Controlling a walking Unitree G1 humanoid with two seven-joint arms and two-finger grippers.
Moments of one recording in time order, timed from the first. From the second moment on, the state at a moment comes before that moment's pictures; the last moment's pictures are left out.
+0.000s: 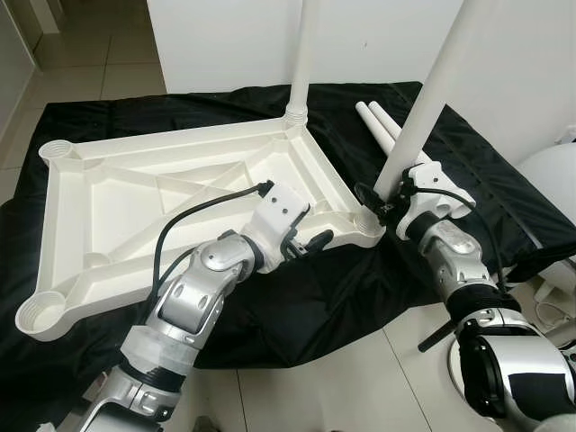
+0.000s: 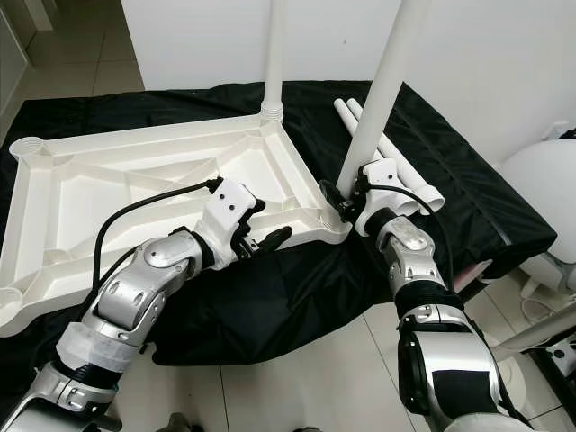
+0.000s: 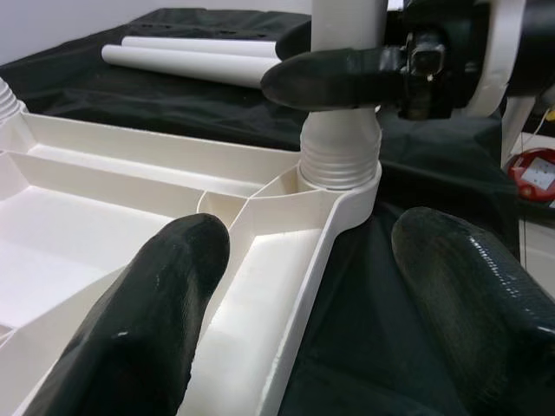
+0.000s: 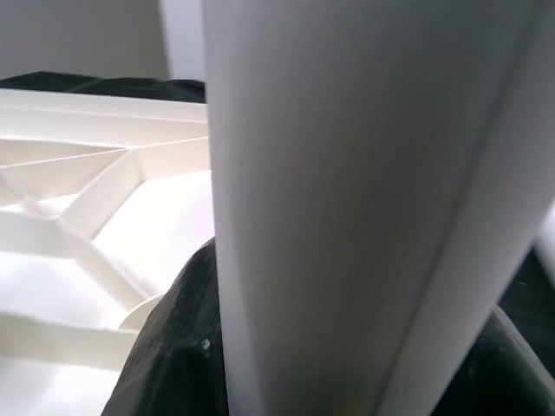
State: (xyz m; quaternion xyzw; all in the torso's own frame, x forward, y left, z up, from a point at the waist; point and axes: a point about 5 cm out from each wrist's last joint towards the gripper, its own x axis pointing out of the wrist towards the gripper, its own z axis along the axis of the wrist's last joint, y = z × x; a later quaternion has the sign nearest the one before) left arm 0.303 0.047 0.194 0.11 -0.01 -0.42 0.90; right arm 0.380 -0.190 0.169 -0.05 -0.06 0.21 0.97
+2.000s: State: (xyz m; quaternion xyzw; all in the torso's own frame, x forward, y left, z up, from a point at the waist) left arm 0.301 0.046 0.189 0.11 -0.01 -0.42 0.90; right arm 0.350 -0.165 0.151 0.08 -0.10 -0.06 0.99
